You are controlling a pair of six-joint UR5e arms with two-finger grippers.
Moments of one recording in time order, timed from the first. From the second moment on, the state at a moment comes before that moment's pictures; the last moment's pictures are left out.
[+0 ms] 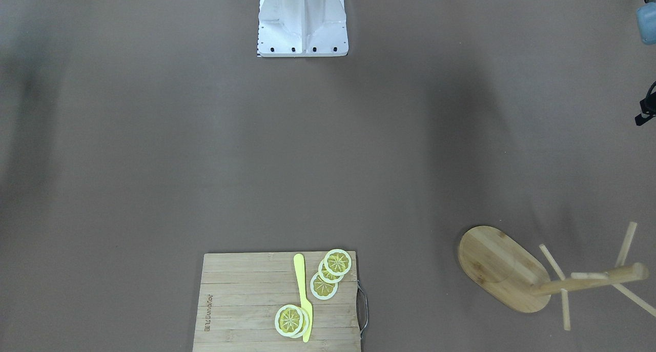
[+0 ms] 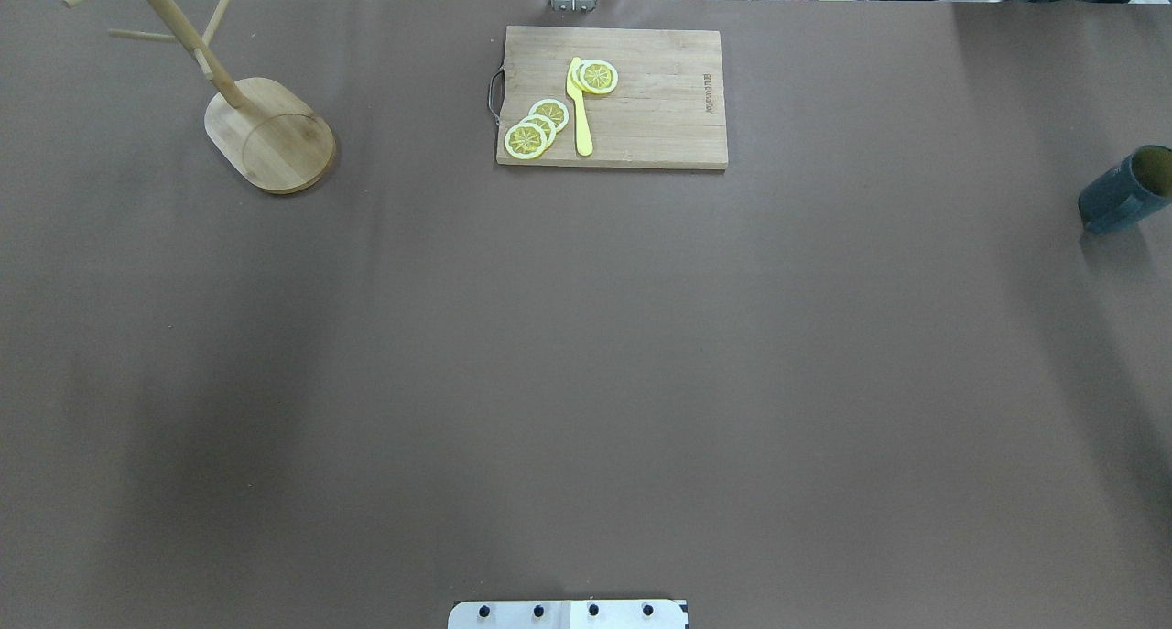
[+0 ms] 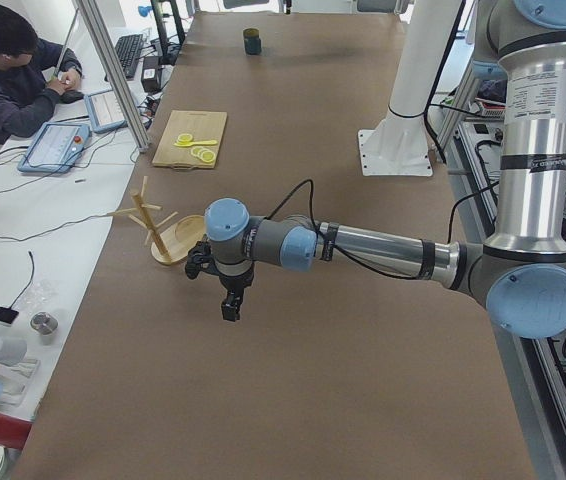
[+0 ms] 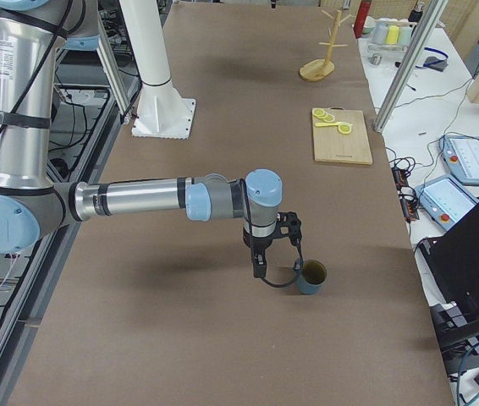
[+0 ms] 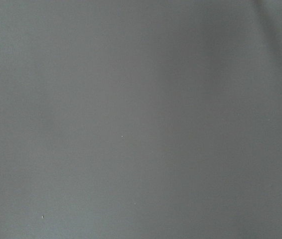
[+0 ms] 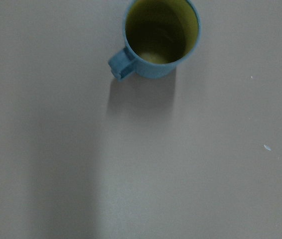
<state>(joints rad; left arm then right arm) -1.42 -1.56 -1.74 -1.62 -2.32 -0.03 1.46 -1.71 1.86 -1.59 2.26 -0.01</state>
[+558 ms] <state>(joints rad) -1.42 -1.58 -1.77 -1.77 -2.31 -0.04 1.46 -1.62 1.92 -1.59 2.26 -0.01</state>
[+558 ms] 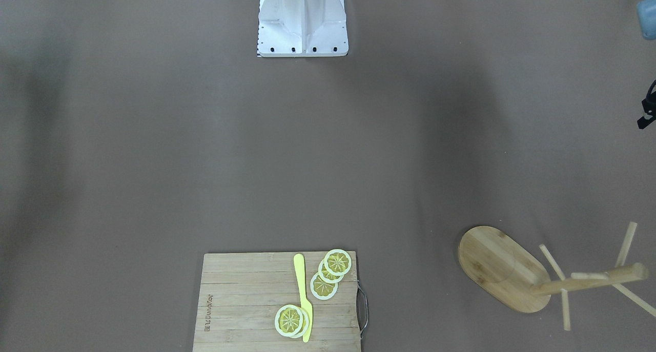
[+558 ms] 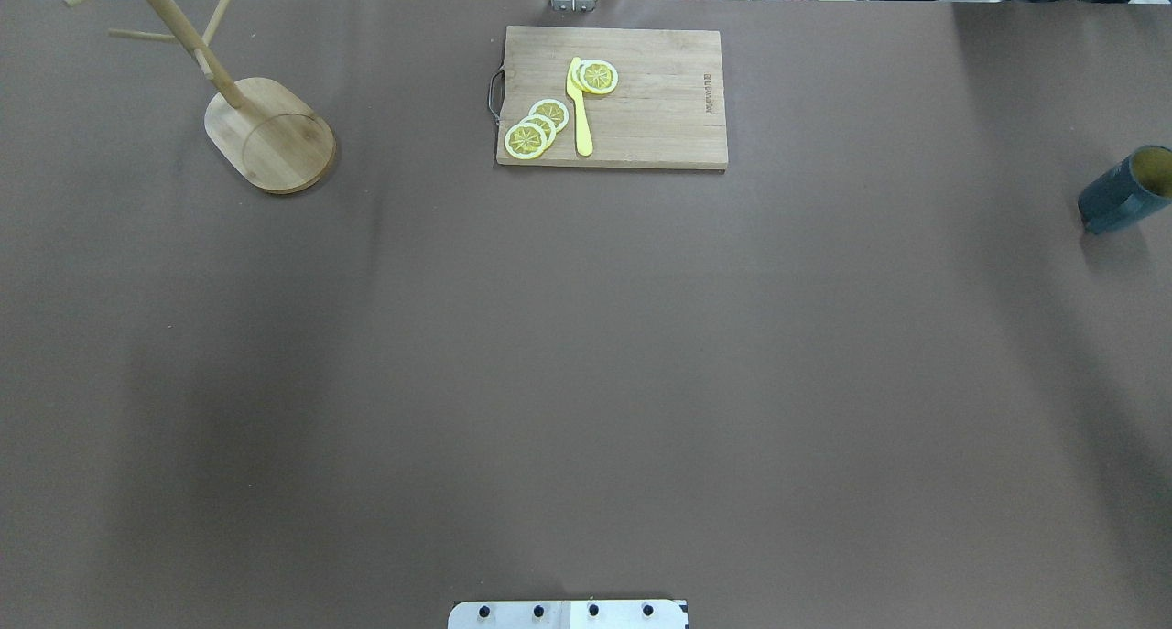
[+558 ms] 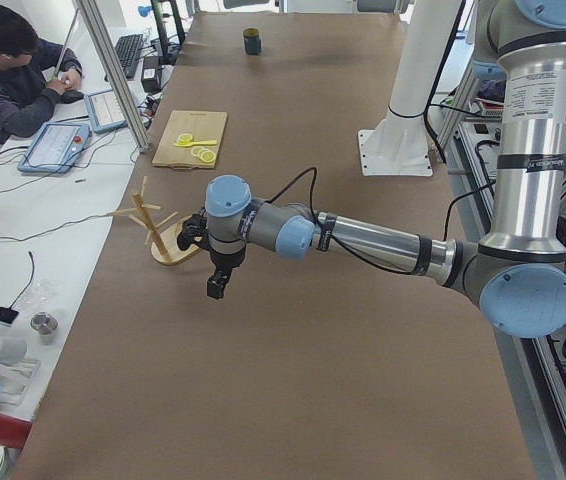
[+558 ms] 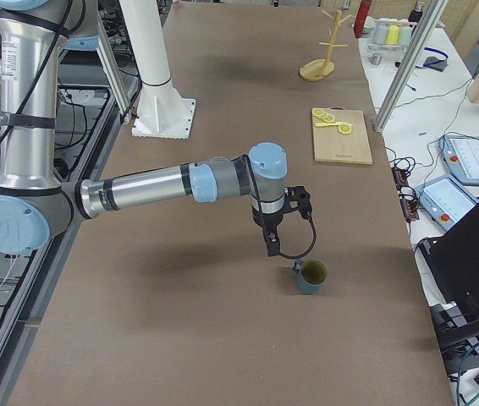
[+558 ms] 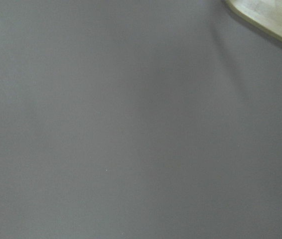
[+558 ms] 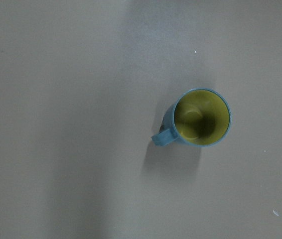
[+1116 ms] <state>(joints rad) -1.43 -1.56 -1.73 -2.05 -2.30 -0.04 1.46 -1.71 1.88 -1.30 2.26 -0.01</state>
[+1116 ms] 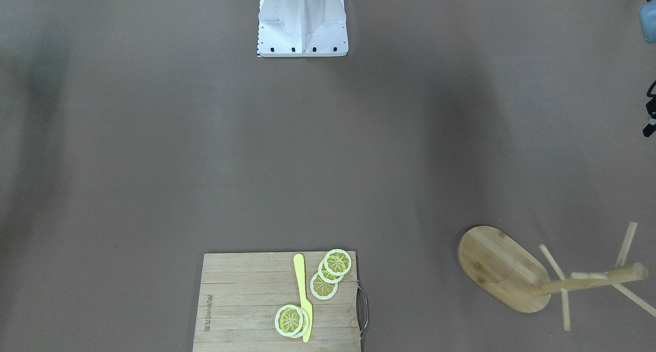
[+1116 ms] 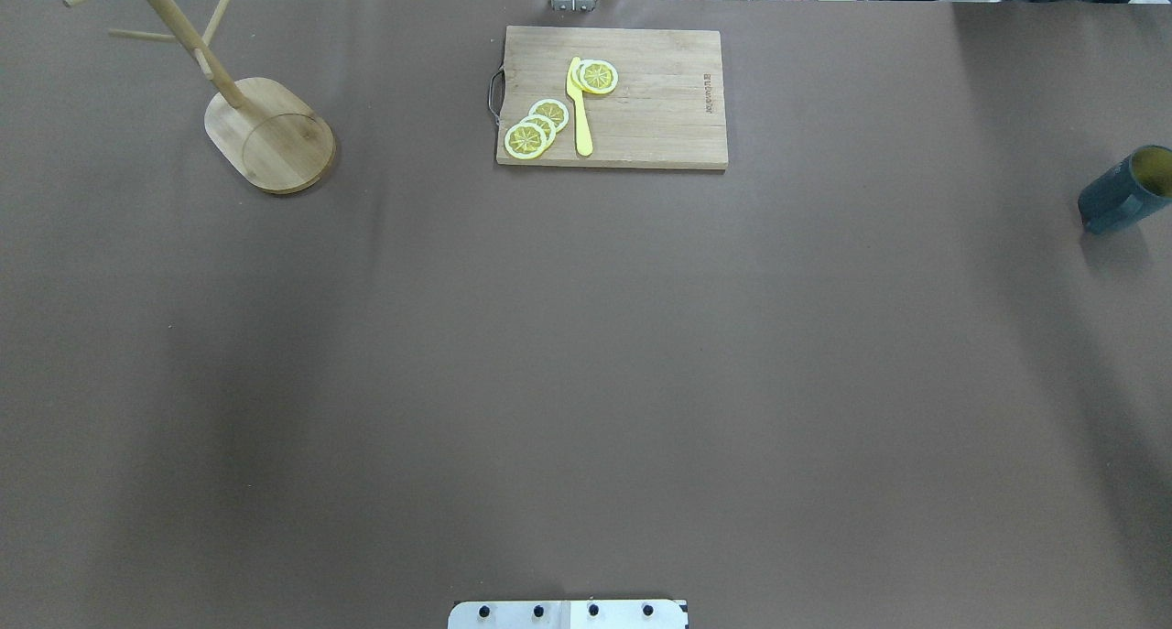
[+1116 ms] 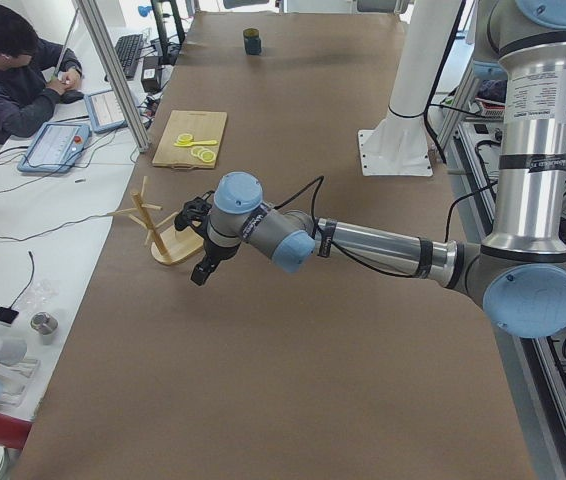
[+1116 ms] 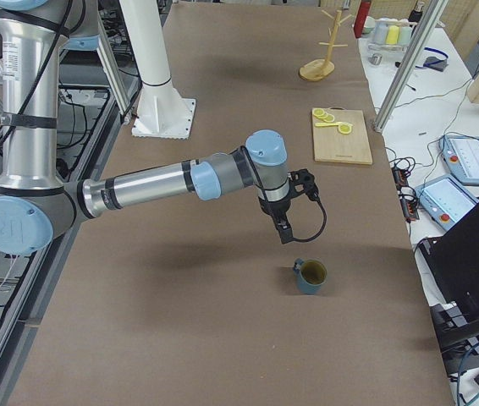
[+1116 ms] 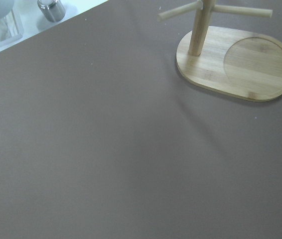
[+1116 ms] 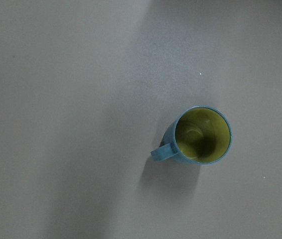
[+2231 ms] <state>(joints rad) -1.43 -1.54 -1.71 -2.12 -2.29 -0.04 1.31 -1.73 1.75 -1.00 2.24 0.12</state>
